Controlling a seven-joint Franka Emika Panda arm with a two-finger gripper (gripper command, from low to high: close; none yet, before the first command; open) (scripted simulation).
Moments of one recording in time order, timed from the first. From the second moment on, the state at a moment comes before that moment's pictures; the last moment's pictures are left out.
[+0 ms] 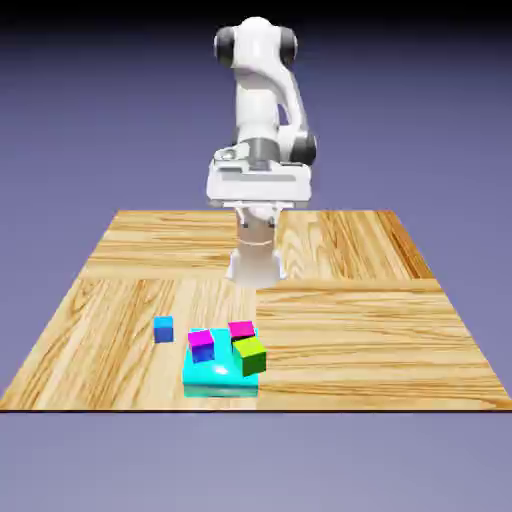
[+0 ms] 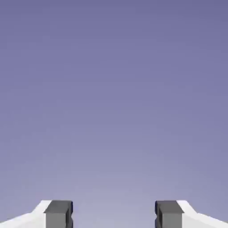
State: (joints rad) arm -0.03 -0.57 0.03 -2.81 -0.02 3.04 0.78
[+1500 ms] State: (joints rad) arm -1.66 -0.71 1.34 -2.90 -0.64 3.33 2.34
